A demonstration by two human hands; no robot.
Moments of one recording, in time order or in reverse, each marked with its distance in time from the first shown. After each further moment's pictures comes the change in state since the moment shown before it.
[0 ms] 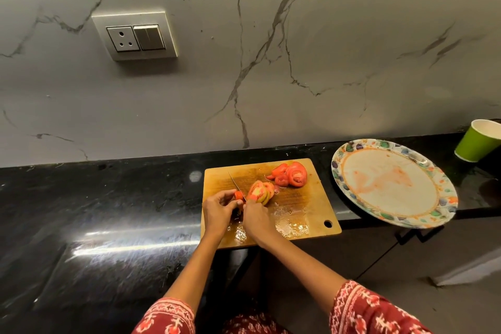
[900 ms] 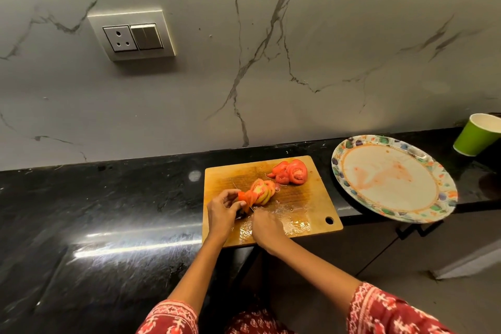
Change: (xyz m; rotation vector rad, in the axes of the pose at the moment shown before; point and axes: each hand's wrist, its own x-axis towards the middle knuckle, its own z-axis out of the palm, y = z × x) left_hand 0.000 -0.011 0.004 -0.013 -0.071 -0.012; right_hand -0.010 0.018 0.009 -0.172 -0.067 0.003
